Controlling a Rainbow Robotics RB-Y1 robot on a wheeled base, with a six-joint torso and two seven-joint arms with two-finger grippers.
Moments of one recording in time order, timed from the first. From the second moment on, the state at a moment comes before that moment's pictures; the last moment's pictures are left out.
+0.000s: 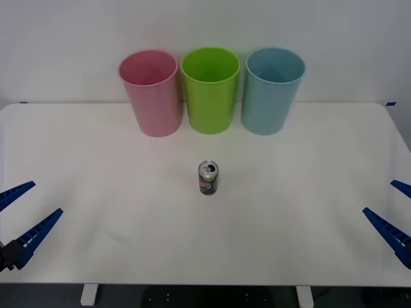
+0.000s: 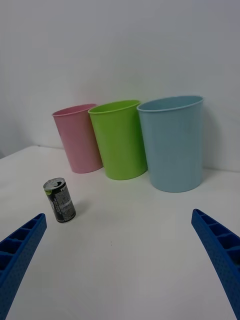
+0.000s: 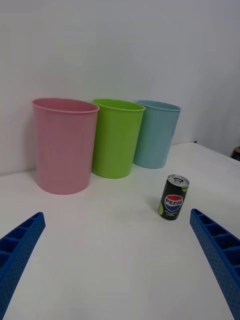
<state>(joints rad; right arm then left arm) 0.35 -0.40 -0.52 -1.66 0.96 -1.22 0.00 0.35 0.40 0.52 -1.66 -0.96 -1.22 0.00</state>
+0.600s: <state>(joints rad) 0.35 -0.40 -0.48 -1.65 0.97 -1.21 0.00 0.35 0.40 0.52 -1.66 -0.96 -1.22 0.00</state>
